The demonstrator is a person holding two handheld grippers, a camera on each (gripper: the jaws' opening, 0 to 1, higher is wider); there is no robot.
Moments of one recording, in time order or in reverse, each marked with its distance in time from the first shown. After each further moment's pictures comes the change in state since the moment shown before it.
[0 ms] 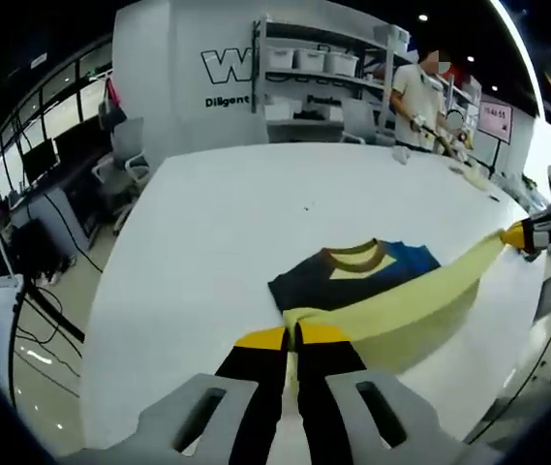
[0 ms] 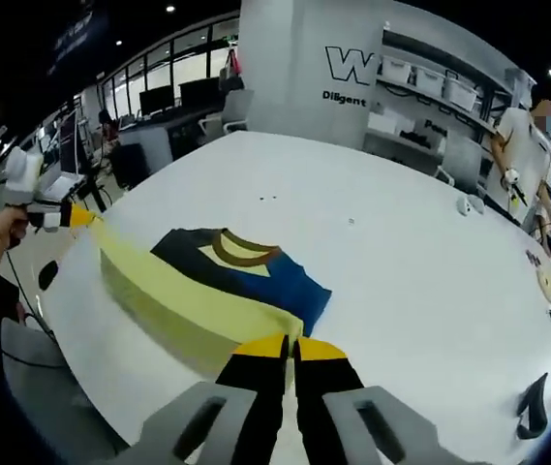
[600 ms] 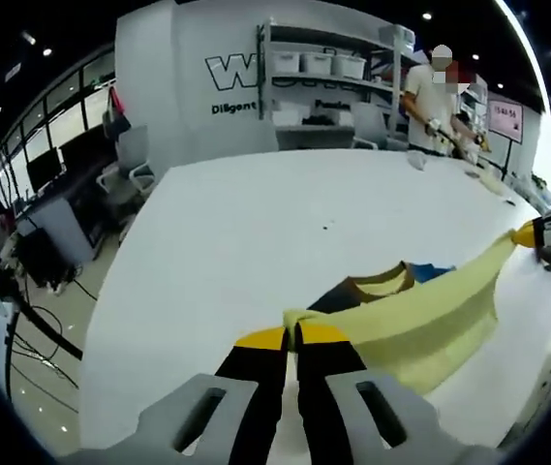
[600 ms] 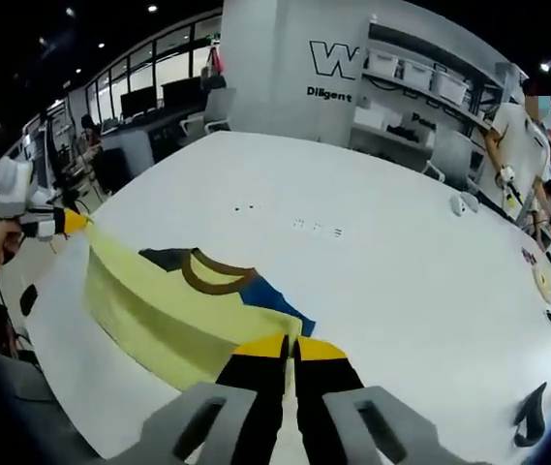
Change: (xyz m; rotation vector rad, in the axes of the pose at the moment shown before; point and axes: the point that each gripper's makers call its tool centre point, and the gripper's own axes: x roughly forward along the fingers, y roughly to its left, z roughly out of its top) left arm 0.067 0.012 0.030 -0.002 -0.010 0.045; right arm 0.057 -0.027 0.037 0.034 0.022 -0.066
